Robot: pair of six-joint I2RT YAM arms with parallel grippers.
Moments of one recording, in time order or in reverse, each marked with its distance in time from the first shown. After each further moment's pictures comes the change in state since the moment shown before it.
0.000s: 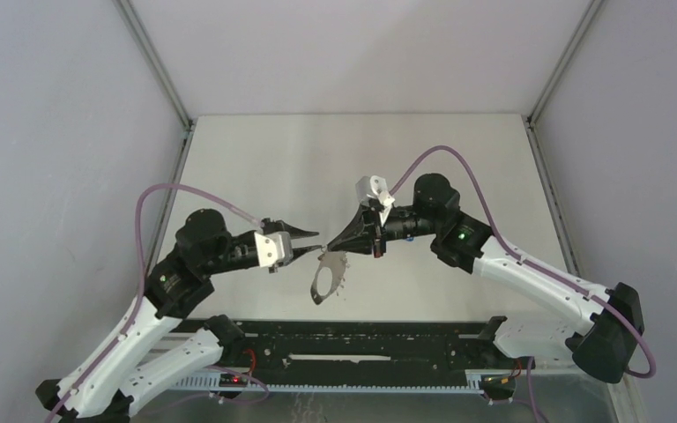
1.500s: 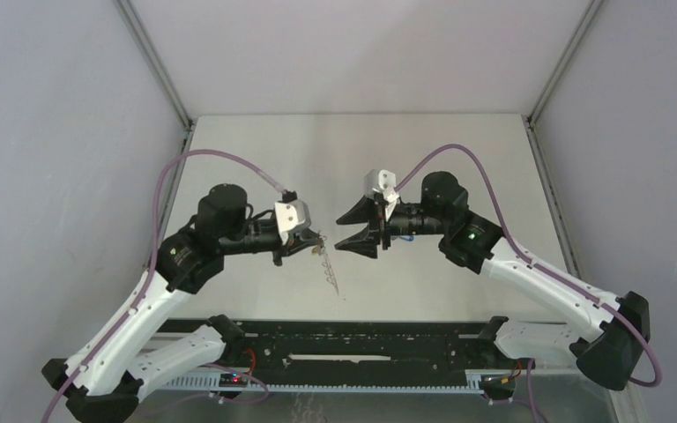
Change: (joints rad) left arm 0.050 0.174 0.150 -0.241 0.056 -0.112; right arm -0.017 -0.034 0.003 -0.069 0.096 -0.051
